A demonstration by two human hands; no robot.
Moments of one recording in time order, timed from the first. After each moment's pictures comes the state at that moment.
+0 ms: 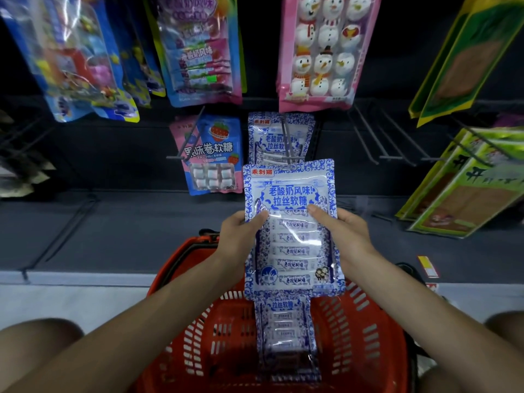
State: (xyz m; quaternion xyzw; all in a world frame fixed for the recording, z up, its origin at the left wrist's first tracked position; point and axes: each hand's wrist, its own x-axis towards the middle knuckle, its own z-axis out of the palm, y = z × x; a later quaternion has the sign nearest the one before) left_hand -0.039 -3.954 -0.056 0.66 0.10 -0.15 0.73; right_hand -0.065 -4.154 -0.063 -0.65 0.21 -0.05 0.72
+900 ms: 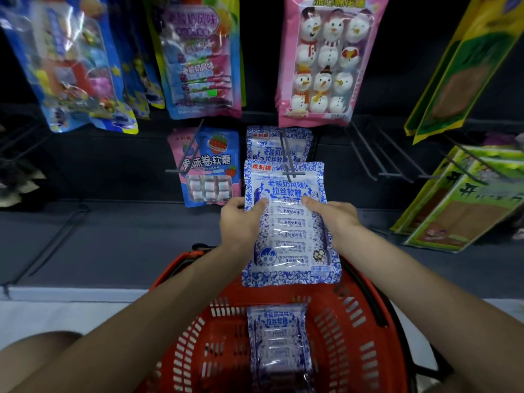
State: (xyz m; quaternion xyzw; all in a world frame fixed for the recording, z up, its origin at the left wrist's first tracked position) left_hand 0.012 -3.975 -0.051 0.71 0.12 0.00 0.69; right_hand 0.004 -4.159 -0.045 -0.66 0.32 -0.04 0.68
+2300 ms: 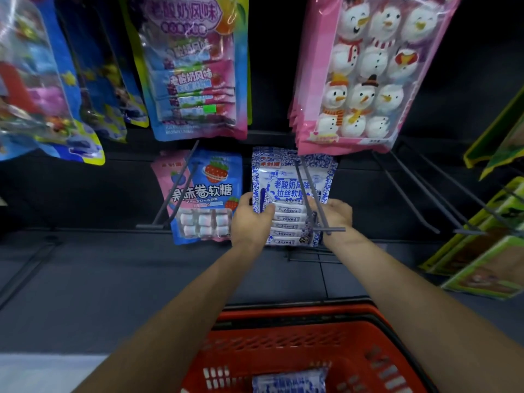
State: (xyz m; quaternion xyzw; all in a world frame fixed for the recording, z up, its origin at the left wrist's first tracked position) left_hand 0.174 -3.997 -0.097 0.81 0.07 0.01 0.58; right_hand 0.177 -4.178 -0.104 -0.74 0.27 -0.09 0.61
